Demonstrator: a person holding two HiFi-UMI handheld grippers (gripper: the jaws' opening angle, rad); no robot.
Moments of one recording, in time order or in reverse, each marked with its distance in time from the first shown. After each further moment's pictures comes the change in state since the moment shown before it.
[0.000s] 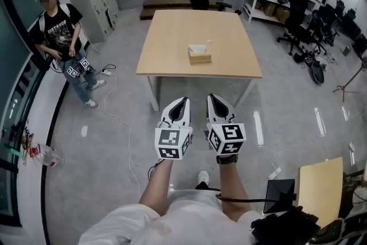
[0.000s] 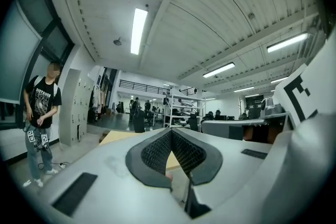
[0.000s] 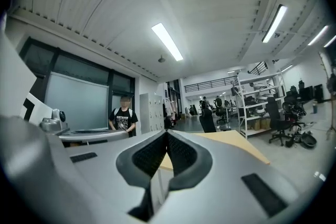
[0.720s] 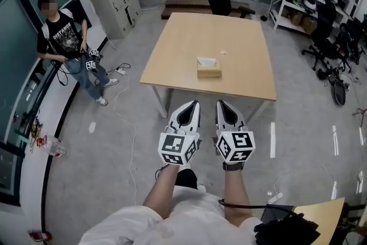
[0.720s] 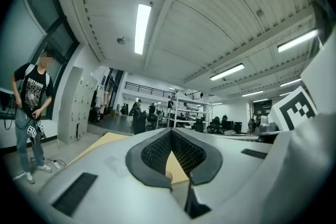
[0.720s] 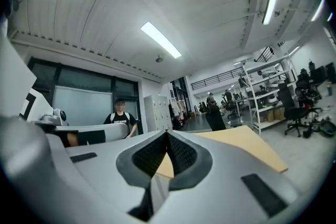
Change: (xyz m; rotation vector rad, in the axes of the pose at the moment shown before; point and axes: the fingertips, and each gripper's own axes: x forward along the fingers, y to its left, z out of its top) left arm 0.157 -0.020 -0.001 -0.055 -0.057 0.062; right arm 0.096 -0.138 -0.006 0.083 -0.010 0.136
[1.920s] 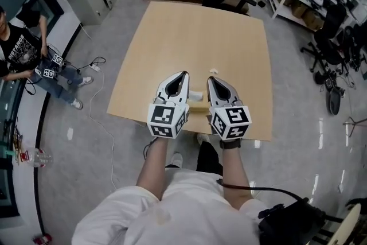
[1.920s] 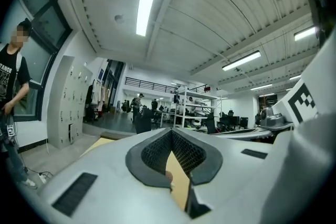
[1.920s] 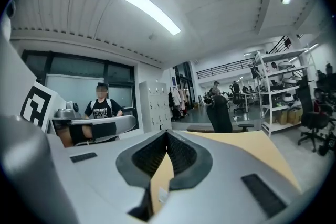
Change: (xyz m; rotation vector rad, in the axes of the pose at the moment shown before) left arm 0.425 0.205 -0.027 0.028 0.062 0.022; right arm 0.393 -0.233 0.012 -0.049 0.146 0.066
